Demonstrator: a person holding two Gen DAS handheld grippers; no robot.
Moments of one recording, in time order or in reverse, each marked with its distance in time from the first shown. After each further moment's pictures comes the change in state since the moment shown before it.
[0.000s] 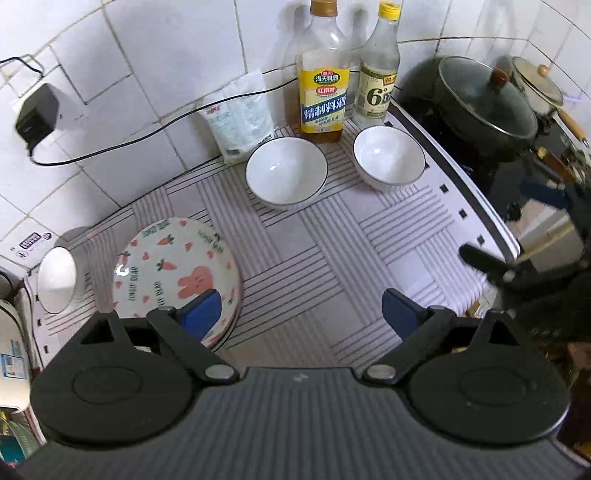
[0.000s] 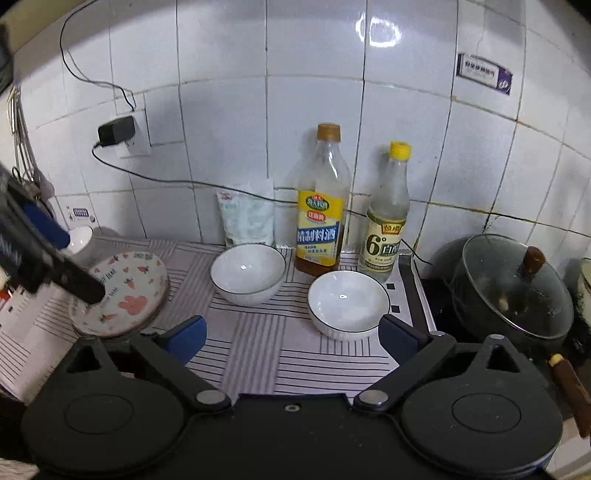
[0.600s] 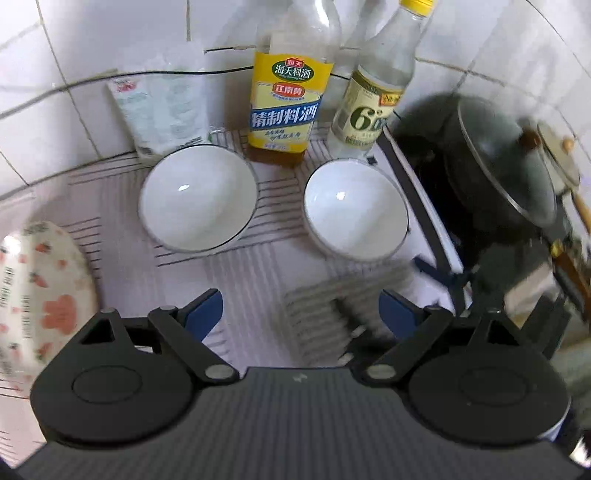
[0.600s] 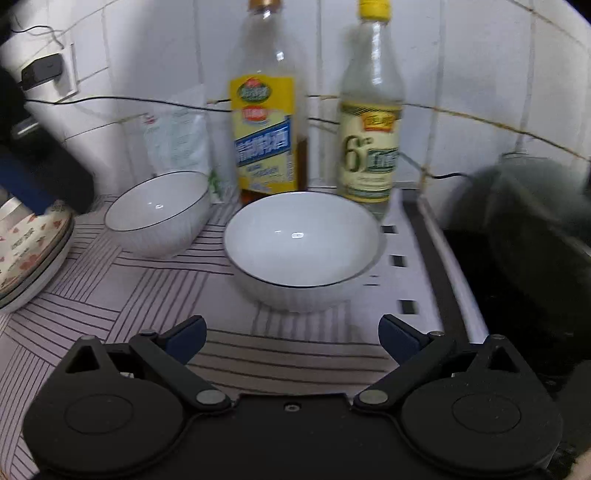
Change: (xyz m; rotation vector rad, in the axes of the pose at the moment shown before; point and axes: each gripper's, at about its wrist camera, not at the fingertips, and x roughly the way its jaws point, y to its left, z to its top) left arm 0.132 -0.047 0.065 -0.257 -0.052 -0.131; right arm 0.167 -0.067 -0.071 0.034 0.026 0.035
